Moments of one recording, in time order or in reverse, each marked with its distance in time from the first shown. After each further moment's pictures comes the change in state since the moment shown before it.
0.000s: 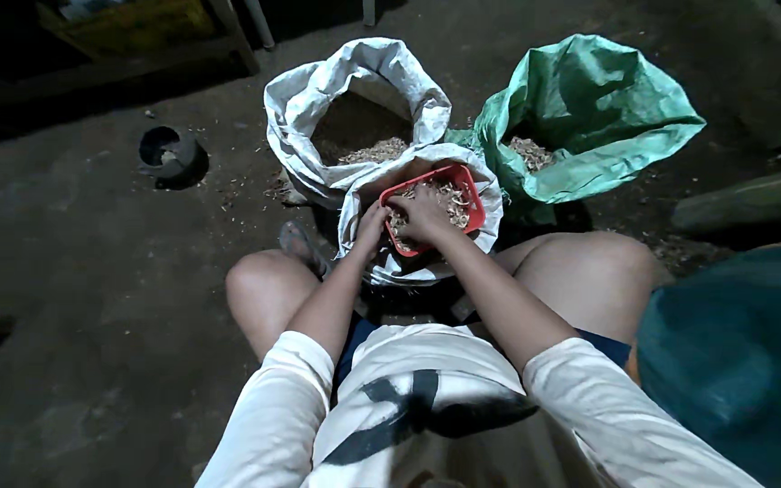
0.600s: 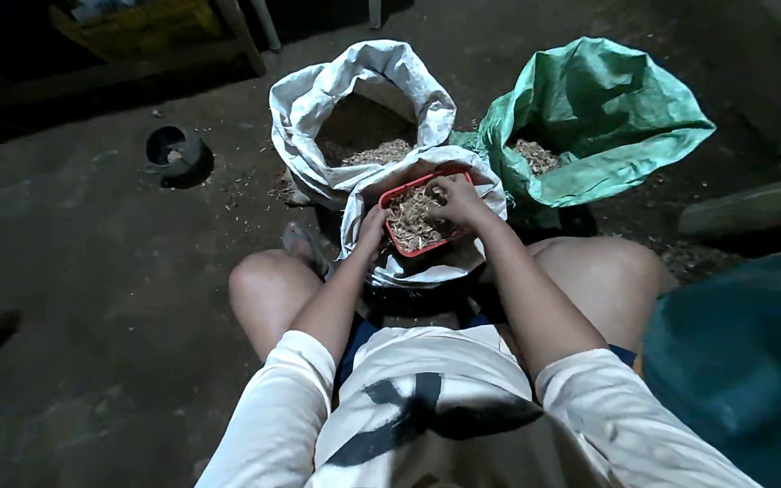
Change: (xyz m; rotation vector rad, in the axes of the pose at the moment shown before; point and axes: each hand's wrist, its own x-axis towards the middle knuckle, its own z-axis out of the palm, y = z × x) left_hand 0.005 -0.005 -0.001 -0.080 0.025 -0.027; right_hand 0.011 0.064 -0.029 0.281 0.079 0.050
